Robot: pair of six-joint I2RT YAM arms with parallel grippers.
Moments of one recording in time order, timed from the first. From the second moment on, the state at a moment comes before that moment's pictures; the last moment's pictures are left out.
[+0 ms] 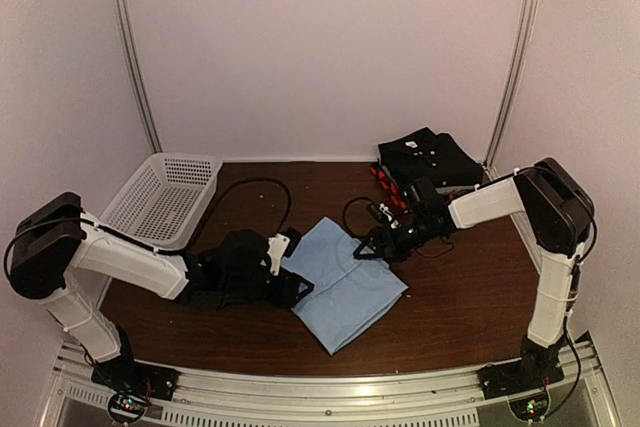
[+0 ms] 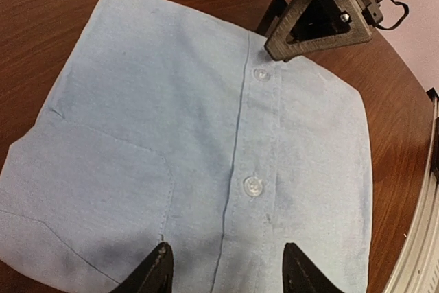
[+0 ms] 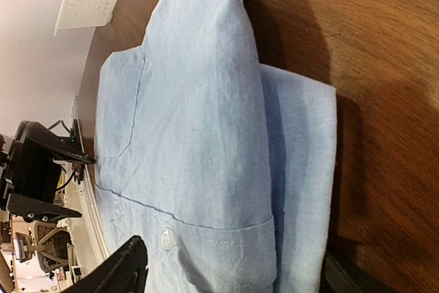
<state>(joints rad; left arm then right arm) -1.00 1.59 0.66 0.31 -0.01 -0.43 0.49 1.95 1.09 -0.09 -0.77 0.32</state>
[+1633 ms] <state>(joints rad) -1.08 1.41 0.71 0.13 -0.39 -0.43 0.40 1.47 1.28 -0.69 -0.12 0.23</state>
